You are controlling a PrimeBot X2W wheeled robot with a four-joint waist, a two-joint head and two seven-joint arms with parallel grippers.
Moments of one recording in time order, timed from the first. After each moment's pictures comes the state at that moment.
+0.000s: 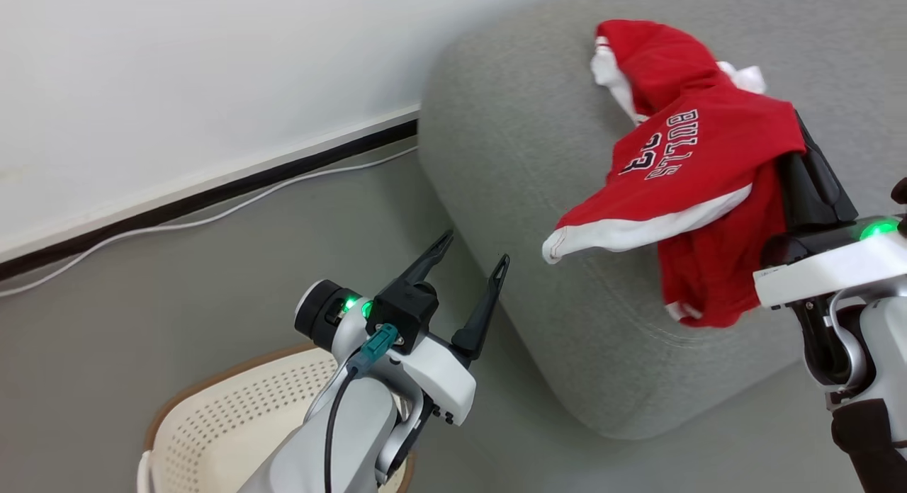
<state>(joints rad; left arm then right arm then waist) -0.50 0.05 -0.71 0.46 -0.35 0.07 -0.26 -0.48 -0.30 0.23 0.27 0.55 0.13 -0.26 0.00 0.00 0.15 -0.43</state>
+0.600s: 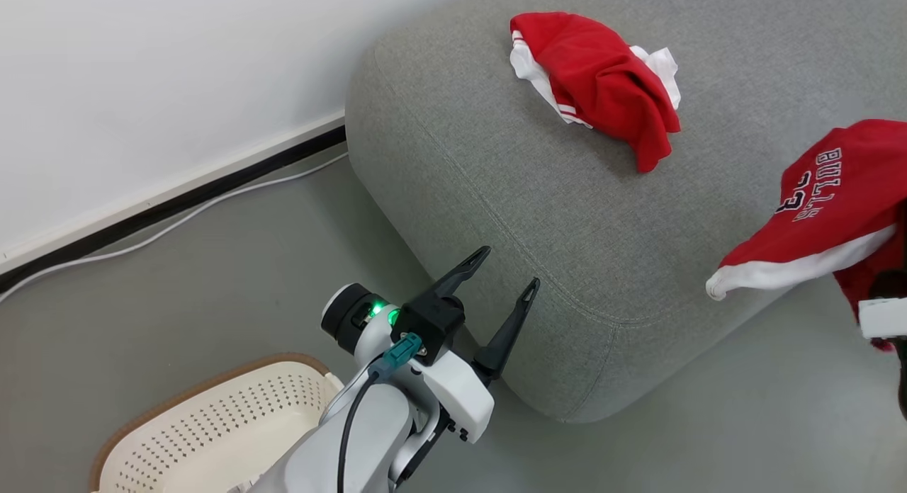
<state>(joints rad) -0.52 0.05 -0.79 0.48 -0.38 0.02 -0.26 -0.31 -0.31 -0.04 0.20 0.50 0.13 -0.26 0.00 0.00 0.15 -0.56</state>
